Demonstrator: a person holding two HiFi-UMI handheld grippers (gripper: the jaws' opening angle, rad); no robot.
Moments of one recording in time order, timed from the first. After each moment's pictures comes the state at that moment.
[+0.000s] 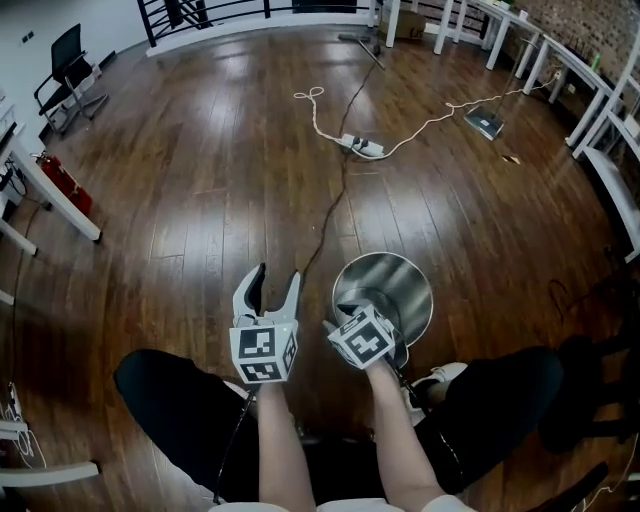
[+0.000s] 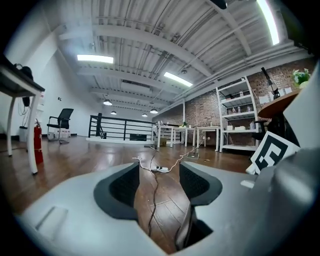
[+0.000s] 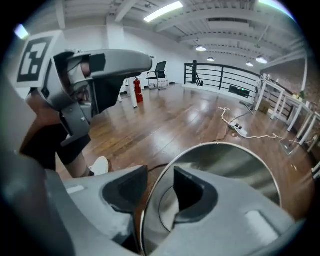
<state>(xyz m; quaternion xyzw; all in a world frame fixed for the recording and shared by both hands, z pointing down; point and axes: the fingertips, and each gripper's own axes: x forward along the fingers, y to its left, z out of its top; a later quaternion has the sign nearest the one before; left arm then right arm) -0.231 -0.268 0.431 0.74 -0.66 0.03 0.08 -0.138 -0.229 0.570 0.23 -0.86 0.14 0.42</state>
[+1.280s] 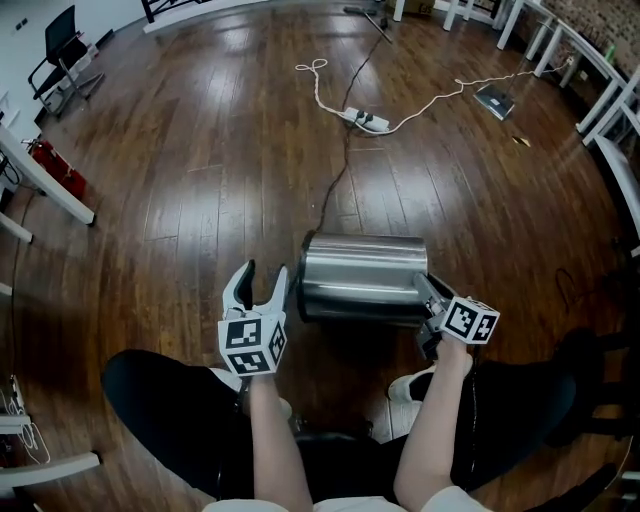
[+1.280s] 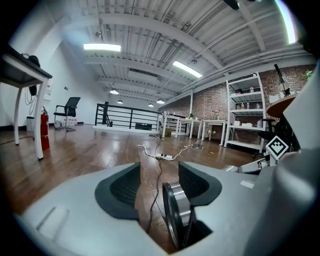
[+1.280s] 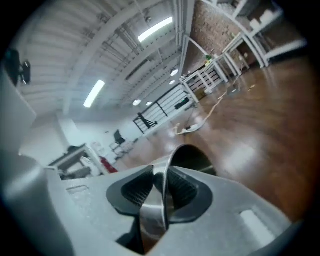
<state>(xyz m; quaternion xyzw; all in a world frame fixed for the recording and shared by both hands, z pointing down) -0.250 -0.271 0.489 0.72 -0.68 0.05 0.15 0.063 -0.327 0.572 0.43 -0.82 0.39 0.03</state>
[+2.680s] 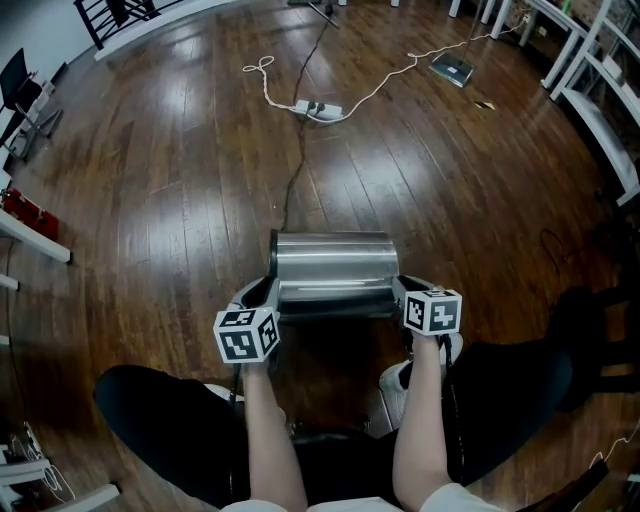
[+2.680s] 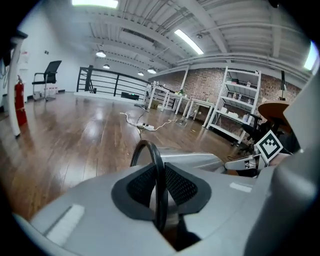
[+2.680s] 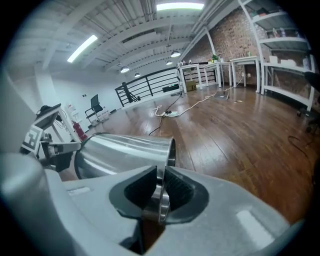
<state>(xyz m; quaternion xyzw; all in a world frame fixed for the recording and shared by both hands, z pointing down) -0.174 -0.291 0.571 0.76 -0.57 0.15 0.29 0.097 -0.306 0.623 0.50 -0.76 0.34 0.24</state>
